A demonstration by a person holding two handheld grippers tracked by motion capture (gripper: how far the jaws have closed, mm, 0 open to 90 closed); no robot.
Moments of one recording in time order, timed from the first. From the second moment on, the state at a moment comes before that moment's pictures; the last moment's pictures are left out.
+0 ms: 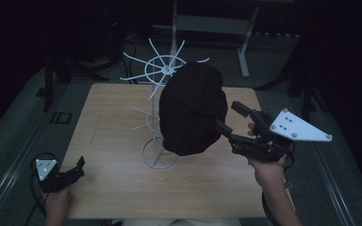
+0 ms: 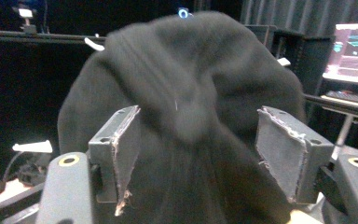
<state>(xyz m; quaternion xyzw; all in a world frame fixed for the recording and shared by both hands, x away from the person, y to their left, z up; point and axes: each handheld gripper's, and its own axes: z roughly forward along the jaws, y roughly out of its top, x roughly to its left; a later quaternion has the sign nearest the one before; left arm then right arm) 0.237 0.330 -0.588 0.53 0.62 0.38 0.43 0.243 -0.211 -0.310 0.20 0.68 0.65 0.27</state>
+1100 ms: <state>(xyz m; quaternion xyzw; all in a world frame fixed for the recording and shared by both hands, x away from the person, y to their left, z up) 0.237 0.329 -0.588 0.53 0.62 0.38 0.43 0.320 -0.303 -0.503 0.37 0.73 0.51 0.28</state>
